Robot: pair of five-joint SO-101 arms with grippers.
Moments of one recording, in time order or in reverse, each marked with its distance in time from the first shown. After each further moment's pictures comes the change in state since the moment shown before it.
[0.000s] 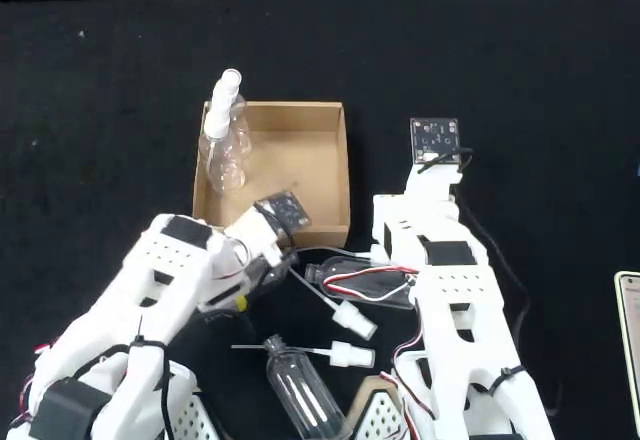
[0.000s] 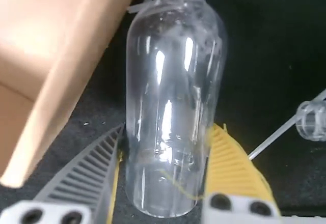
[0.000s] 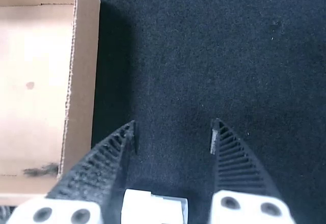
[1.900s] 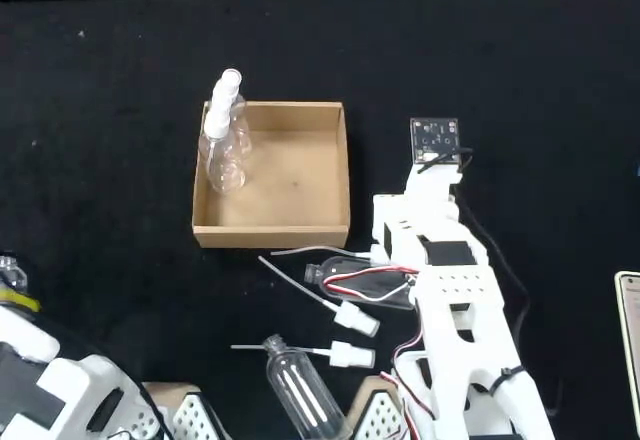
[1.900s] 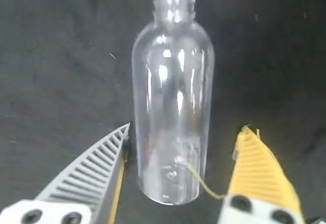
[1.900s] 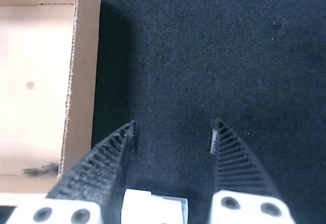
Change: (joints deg) left arm -83.7 16.3 -27.0 4.0 -14.4; right arm 0.0 0.0 0.0 0.0 0.0
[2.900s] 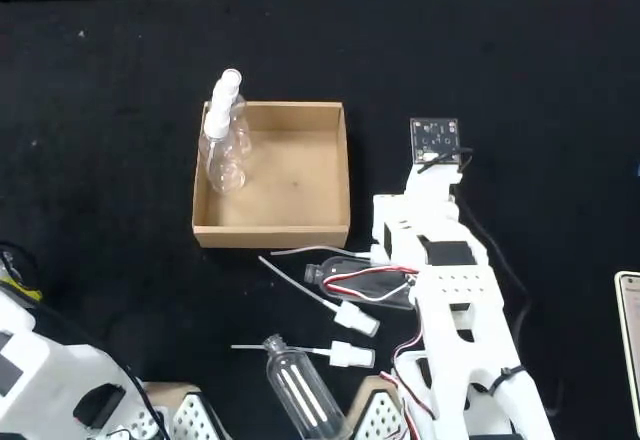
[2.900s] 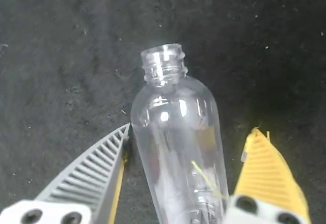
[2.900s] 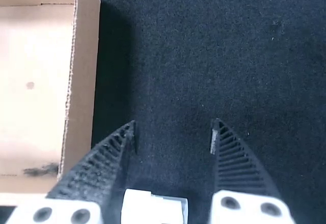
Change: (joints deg) left arm 3.5 12.7 -6.1 -5.8 -10.1; right arm 0.0 0.0 0.0 0.0 0.0
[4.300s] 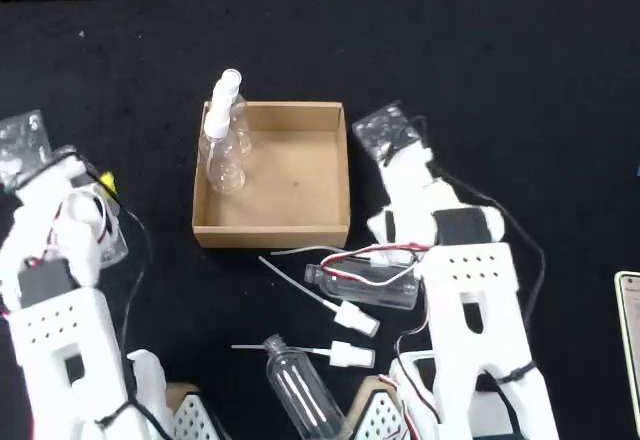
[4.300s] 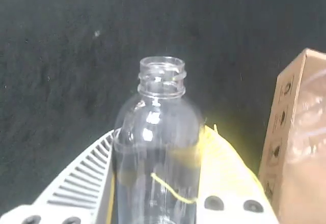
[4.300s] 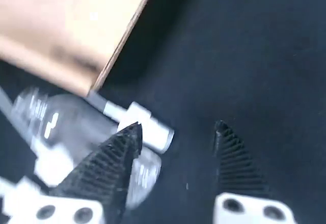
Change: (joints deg) left arm 36.9 -61.6 37.9 -14.5 63.7; right arm -2.7 0.0 -21.9 41.9 33.3
